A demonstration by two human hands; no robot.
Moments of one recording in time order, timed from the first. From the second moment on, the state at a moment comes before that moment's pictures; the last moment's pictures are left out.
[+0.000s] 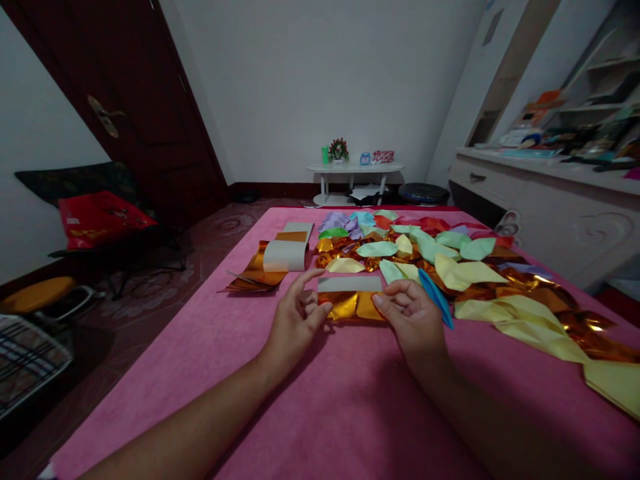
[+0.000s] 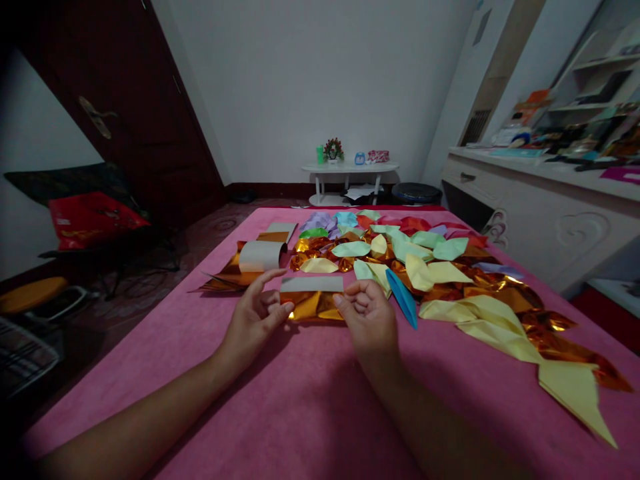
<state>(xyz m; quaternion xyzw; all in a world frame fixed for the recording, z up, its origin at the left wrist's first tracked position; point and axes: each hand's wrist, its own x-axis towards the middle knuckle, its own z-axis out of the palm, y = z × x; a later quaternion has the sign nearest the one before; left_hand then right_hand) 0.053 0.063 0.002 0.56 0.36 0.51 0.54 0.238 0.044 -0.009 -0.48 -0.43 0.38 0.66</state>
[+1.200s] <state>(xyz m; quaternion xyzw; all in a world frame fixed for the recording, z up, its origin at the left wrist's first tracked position) 0.050 0.063 0.003 0.56 0.38 0.44 0.59 0.237 0.035 0.007 -0.47 -0.58 0.36 0.55</state>
